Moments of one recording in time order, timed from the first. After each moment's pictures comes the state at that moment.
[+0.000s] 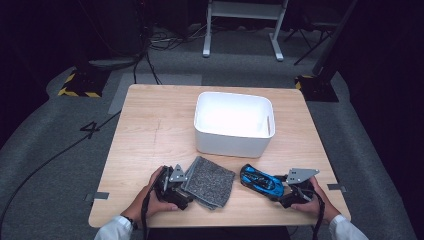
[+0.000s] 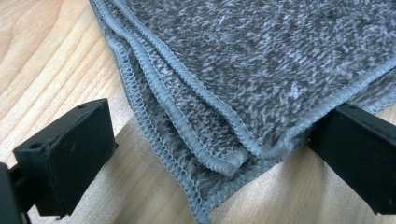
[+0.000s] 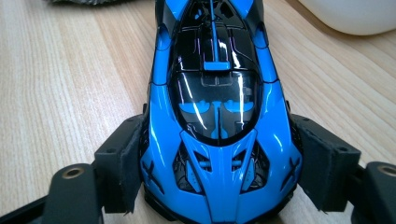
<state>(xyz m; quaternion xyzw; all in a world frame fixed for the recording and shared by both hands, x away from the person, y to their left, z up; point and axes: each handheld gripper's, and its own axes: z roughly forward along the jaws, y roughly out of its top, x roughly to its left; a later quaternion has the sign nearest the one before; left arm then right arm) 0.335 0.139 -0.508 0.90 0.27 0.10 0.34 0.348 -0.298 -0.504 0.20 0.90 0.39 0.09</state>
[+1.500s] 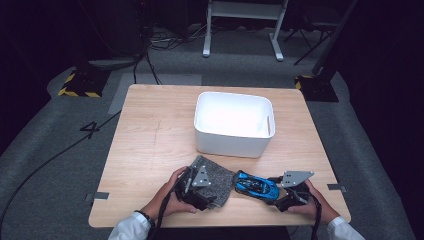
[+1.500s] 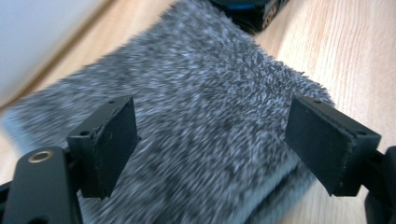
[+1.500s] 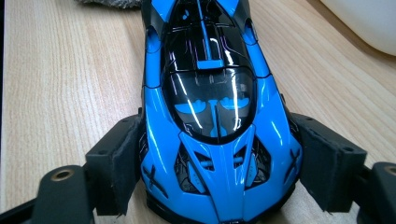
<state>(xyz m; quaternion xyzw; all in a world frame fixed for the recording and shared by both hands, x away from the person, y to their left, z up) 0.327 0.071 -0.485 0.92 0.18 0.10 0.34 0.343 -0.284 -0.506 0.17 0.90 0.39 0.08</state>
